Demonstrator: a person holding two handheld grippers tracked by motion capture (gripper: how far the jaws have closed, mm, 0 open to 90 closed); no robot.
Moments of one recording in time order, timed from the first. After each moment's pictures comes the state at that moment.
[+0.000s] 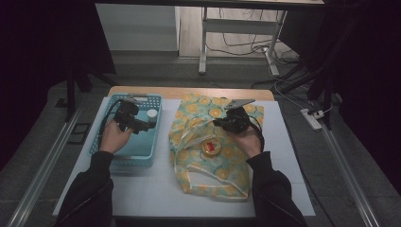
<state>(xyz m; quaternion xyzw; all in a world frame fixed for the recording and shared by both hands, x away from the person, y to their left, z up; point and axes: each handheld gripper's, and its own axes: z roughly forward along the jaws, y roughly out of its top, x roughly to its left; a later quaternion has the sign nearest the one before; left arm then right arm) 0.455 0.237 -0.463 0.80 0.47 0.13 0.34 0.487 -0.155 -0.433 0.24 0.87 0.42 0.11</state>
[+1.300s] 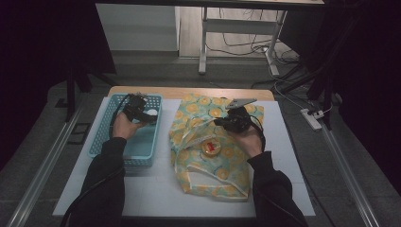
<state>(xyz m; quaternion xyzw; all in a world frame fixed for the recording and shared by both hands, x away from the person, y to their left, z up) 0.512 0.231 -0.492 0.82 0.48 0.14 0.27 0.486 -0.158 -0.430 0.24 0.86 0.43 0.12</state>
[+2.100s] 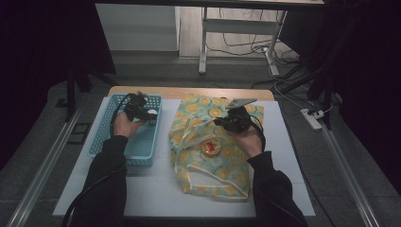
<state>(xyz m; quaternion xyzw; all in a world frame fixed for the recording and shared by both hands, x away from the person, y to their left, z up) 0.516 0.232 -0.492 0.82 0.49 0.11 0.28 0.487 -0.158 -0.430 0.24 0.86 0.43 0.12</state>
